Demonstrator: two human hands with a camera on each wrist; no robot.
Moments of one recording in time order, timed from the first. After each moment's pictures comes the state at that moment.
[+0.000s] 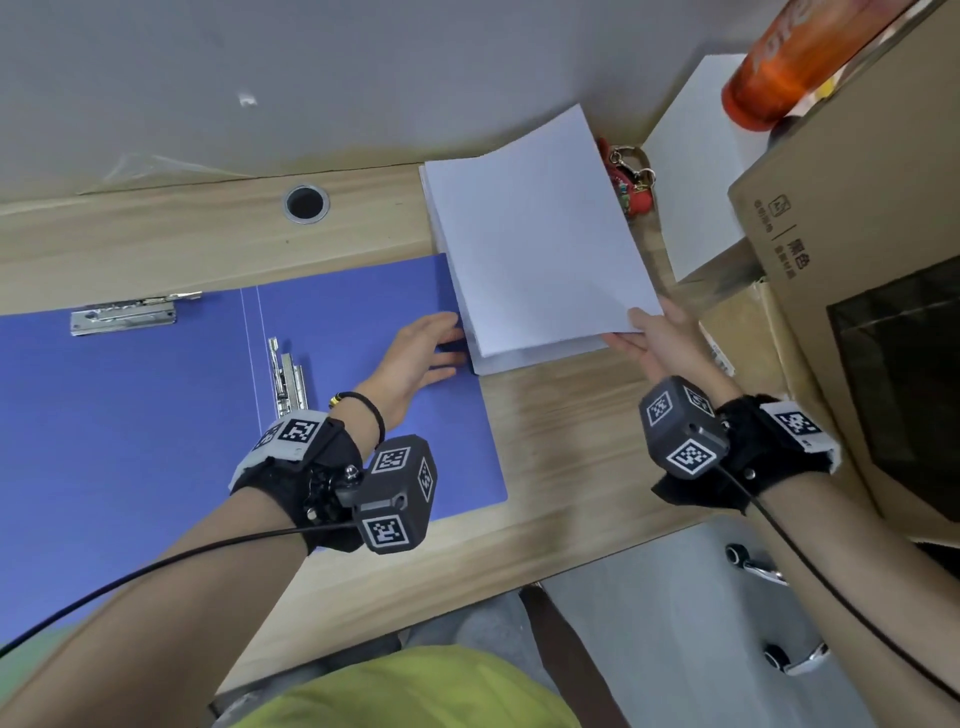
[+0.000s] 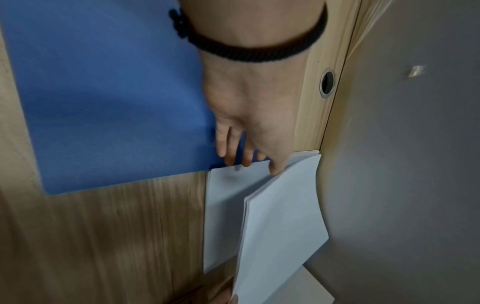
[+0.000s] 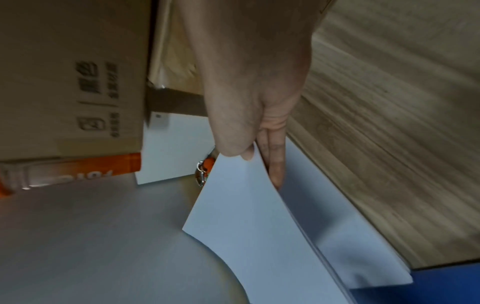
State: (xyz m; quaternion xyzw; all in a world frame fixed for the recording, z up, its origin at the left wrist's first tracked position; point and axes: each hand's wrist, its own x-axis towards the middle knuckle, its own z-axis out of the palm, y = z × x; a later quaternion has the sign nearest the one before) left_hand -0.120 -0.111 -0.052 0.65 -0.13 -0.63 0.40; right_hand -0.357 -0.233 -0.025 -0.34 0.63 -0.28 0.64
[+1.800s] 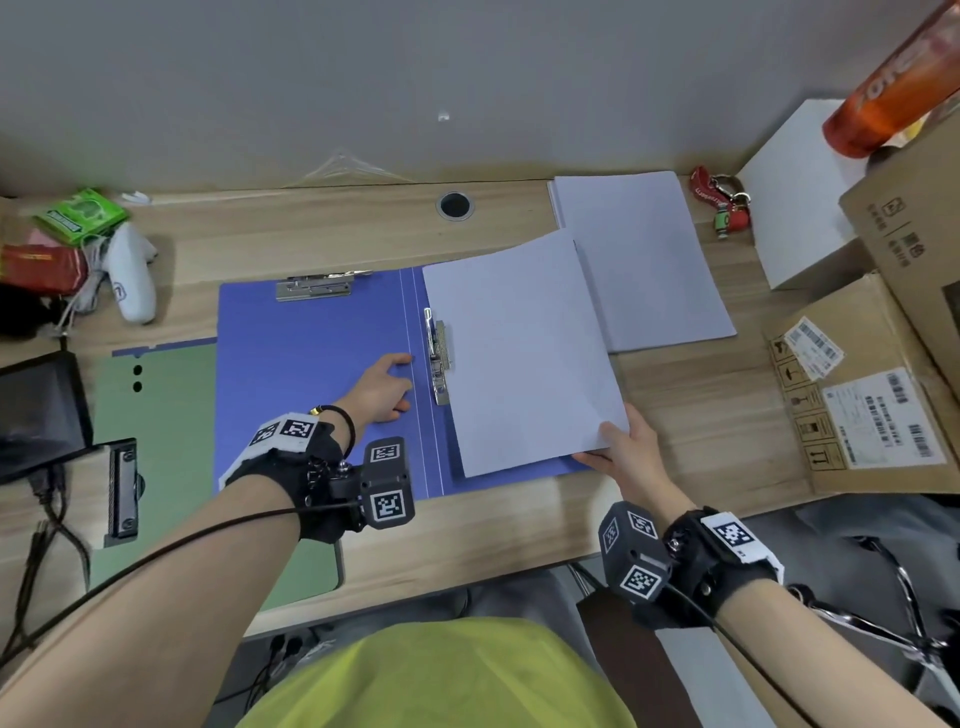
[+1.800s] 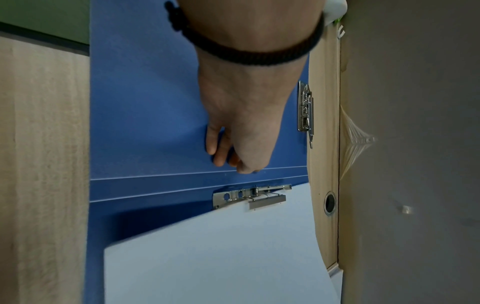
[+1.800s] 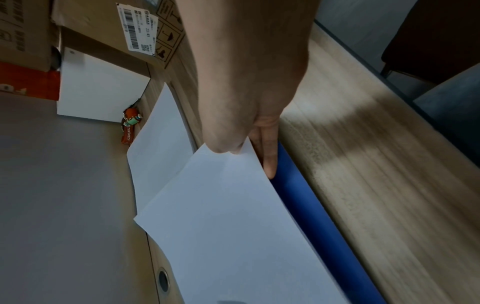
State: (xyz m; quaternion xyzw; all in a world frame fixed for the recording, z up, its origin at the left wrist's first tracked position) left_hand 0.027 0.049 -0.090 0.75 -0.16 -0.57 0.29; right_hand -0.270 -0.021 -0.078 -0.35 0.64 -0.22 0.65
